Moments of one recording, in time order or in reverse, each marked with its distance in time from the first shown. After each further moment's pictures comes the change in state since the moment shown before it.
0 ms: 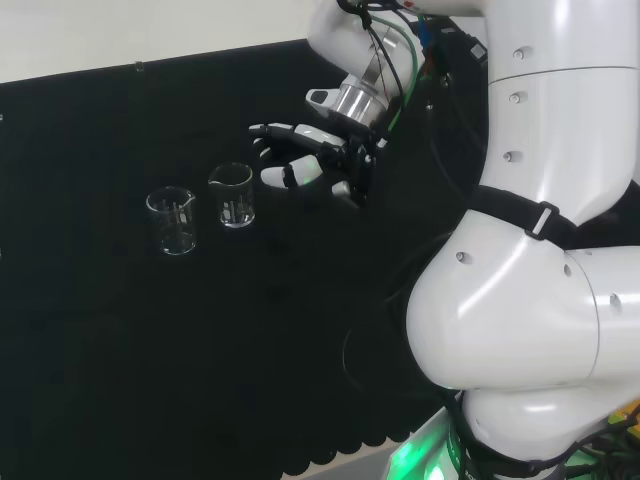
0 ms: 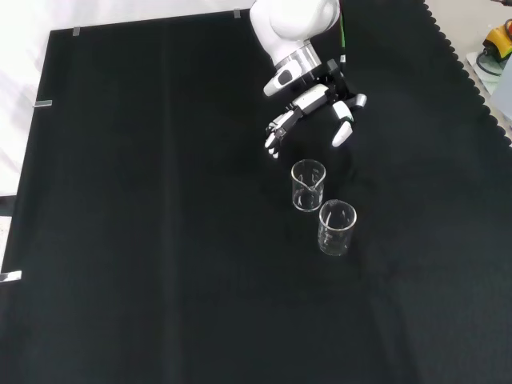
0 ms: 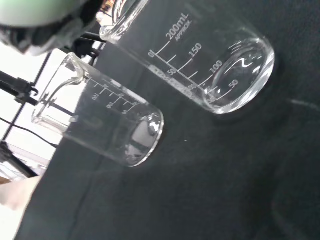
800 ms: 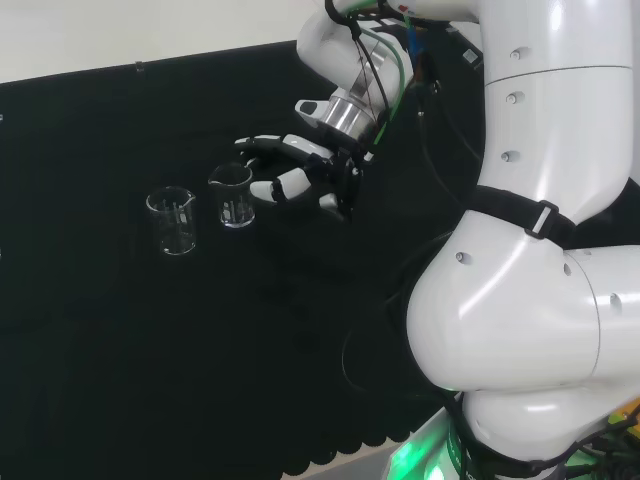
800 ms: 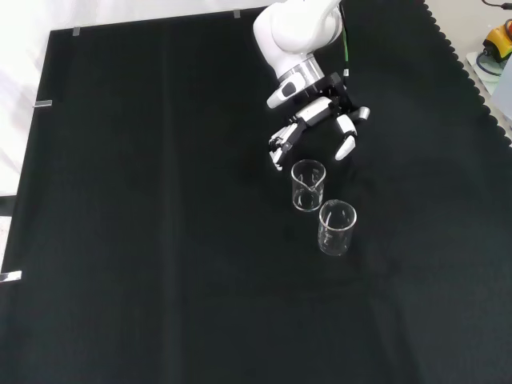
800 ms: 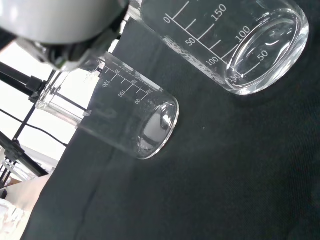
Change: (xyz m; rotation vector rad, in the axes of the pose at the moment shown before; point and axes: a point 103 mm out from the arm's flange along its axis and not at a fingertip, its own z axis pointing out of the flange) arm 0.003 0.010 0.024 -0.019 0.009 -0.030
